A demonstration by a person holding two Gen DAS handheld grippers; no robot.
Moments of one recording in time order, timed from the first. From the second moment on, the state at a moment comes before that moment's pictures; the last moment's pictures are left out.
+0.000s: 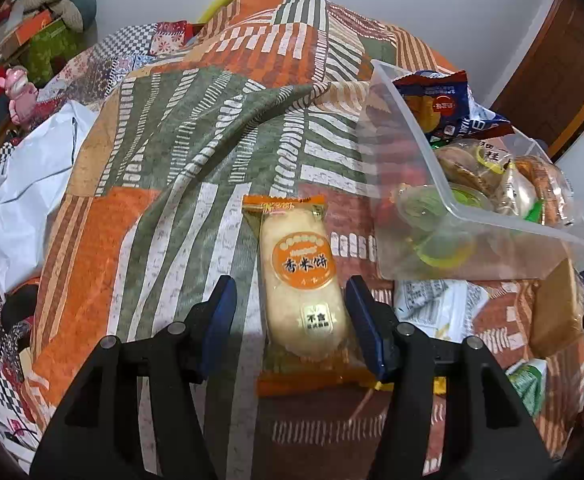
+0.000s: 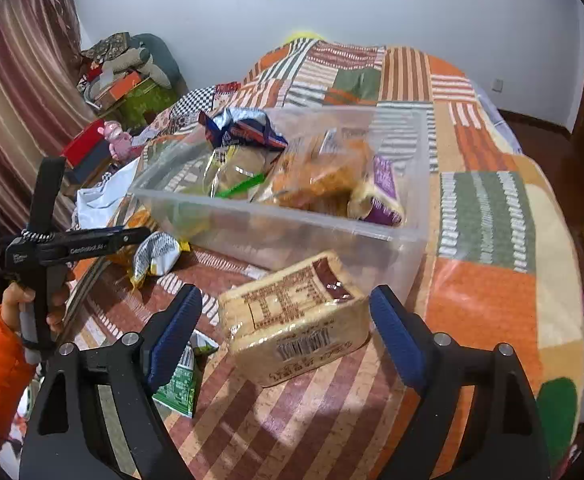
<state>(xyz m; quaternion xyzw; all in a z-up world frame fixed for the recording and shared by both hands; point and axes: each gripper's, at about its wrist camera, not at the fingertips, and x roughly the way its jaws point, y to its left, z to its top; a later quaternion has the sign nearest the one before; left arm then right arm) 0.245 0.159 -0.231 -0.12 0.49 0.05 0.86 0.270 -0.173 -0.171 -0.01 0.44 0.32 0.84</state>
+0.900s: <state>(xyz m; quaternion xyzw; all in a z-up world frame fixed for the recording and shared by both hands) 0.222 0.143 -0.209 -0.07 0.46 0.04 0.89 0.269 -0.177 -0.182 0.01 0.46 0.31 0.83</state>
